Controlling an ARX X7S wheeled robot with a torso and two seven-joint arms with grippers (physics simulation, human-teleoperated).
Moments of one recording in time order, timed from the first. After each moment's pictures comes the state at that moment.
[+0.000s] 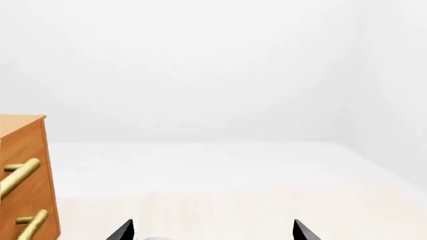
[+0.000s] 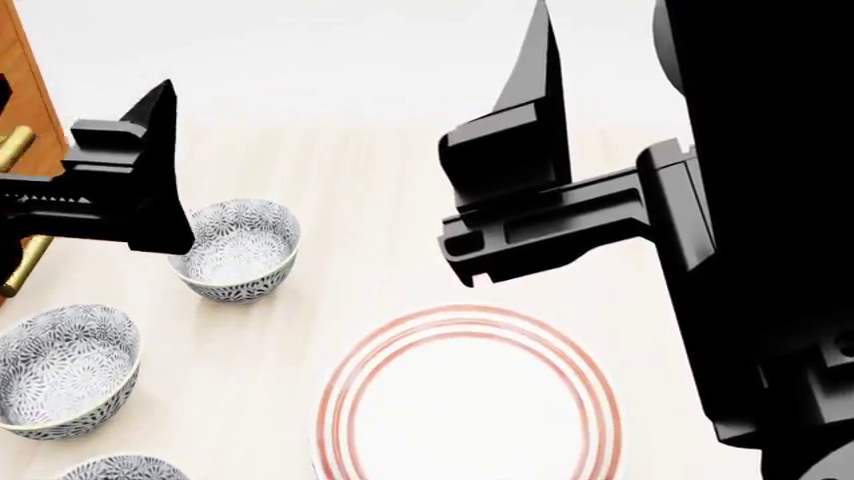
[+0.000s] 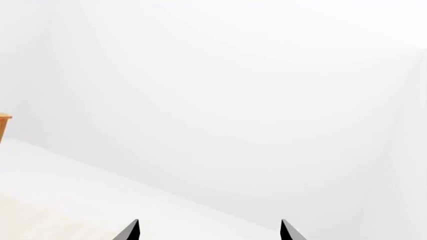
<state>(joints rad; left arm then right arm) -1.09 -0.38 0.10 0.54 -1.69 -1.22 -1.25 1.44 0.77 -0.32 -0.71 1.90 1.21 1.30</state>
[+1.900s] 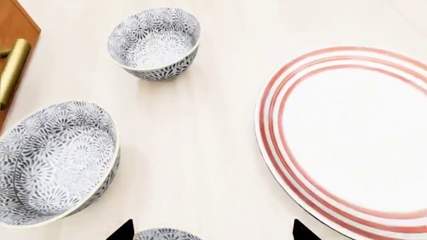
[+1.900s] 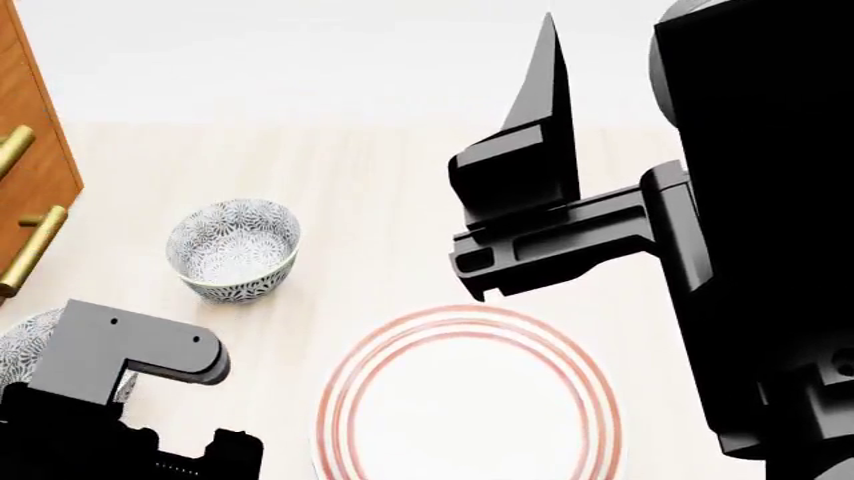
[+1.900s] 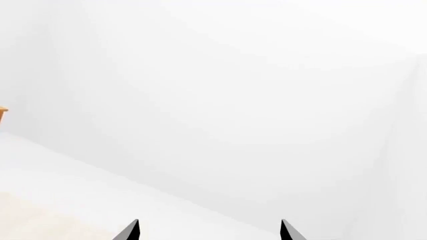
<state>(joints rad) -0.76 -0.47 0.39 0.29 -1.69 -1.26 -1.24 1.42 0.81 -0.35 -0.74 1.84 1.18 1.25</state>
